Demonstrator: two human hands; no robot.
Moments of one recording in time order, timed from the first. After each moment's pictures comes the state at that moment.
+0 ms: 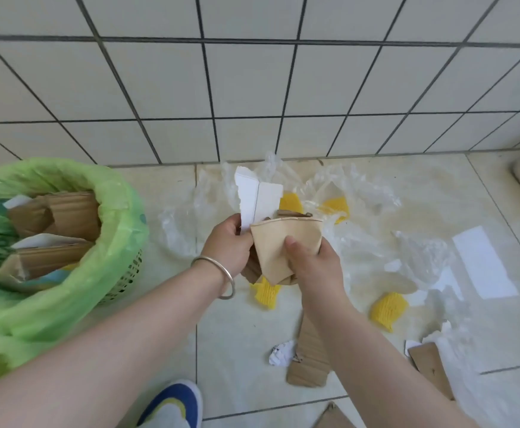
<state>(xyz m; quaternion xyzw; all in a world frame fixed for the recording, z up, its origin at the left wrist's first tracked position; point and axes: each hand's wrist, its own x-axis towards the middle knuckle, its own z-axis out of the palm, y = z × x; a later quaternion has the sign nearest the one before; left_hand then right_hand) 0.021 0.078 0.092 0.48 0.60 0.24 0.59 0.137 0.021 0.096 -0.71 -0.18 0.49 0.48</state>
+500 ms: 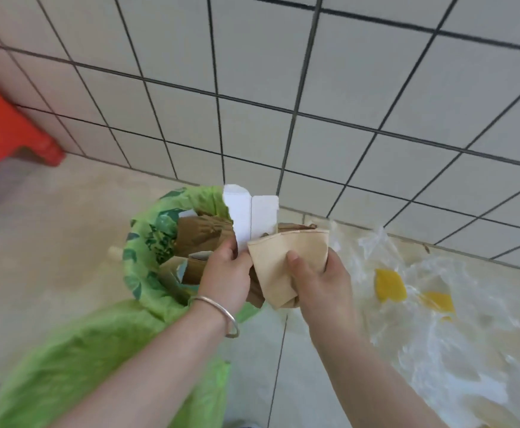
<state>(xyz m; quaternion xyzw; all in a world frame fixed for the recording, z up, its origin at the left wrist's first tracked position) -0.148 0.081 0.157 0.31 0.66 0.46 0.51 -0.032 0.082 0.160 -0.65 -0.40 0.50 0.41</state>
